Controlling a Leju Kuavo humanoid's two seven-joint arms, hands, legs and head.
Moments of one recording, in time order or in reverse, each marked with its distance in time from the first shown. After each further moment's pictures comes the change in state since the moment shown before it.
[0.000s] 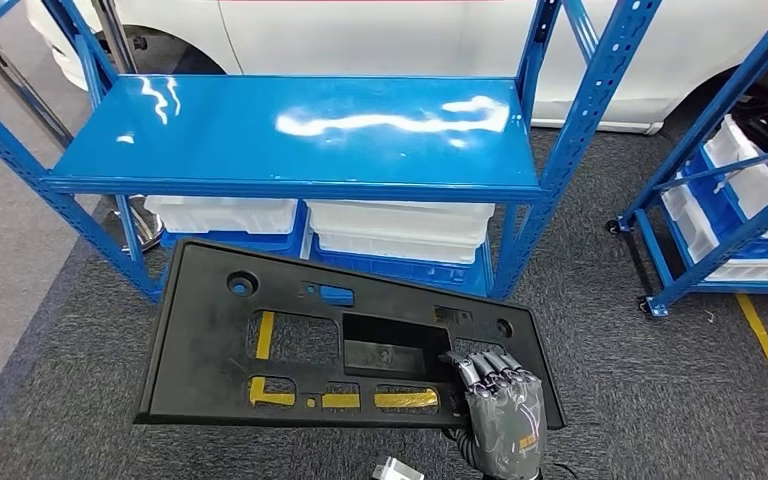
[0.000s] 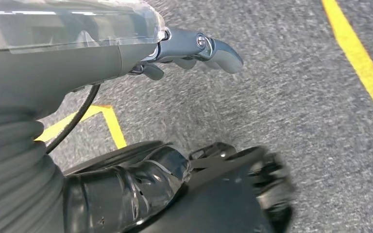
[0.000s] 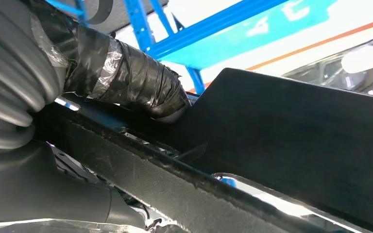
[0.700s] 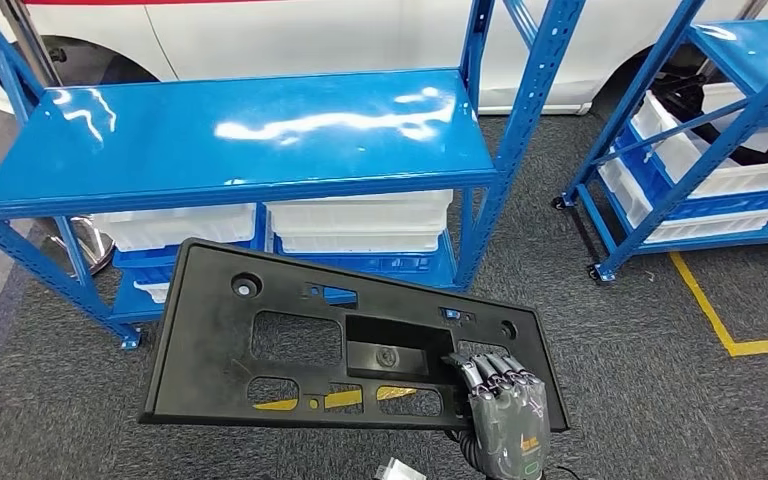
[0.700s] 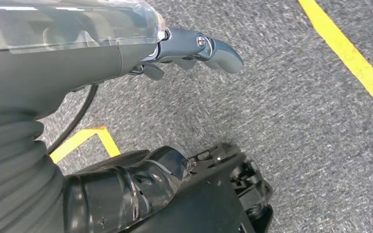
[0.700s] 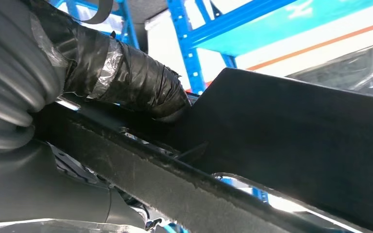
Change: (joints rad) left arm -0.001 0.001 0.008 0.000 -0.006 0.001 0.000; right arm 0.008 0.001 -0.012 0.000 -0.006 -0.001 -0.005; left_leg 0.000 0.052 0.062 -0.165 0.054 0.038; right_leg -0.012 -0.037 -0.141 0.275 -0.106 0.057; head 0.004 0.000
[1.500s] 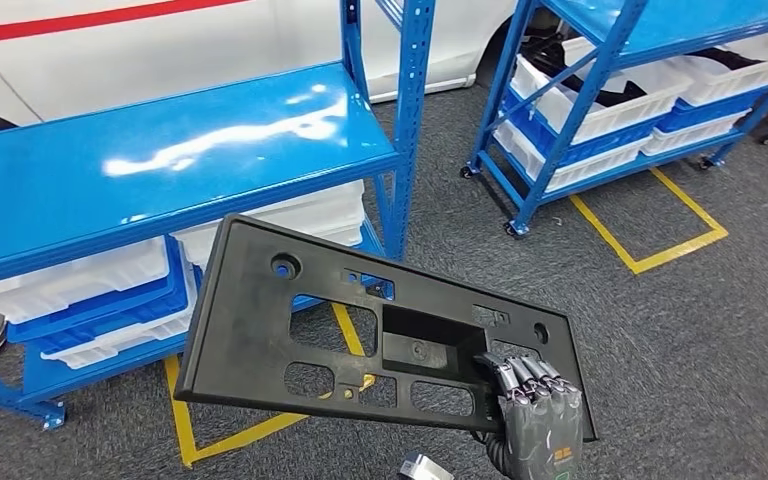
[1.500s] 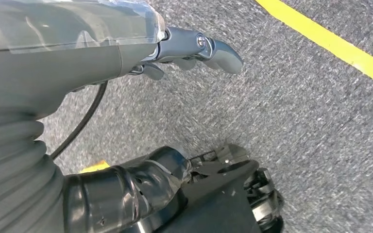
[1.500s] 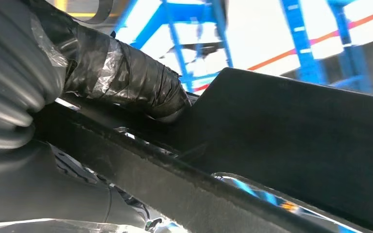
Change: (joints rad) left arm 0.005 0.001 0.036 0.000 -0.020 0.002 0.007; right arm 0.089 0.073 -0.151 -0.071 -0.039 -0.001 -0.109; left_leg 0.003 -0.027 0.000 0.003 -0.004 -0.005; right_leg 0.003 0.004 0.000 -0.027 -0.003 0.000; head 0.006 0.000
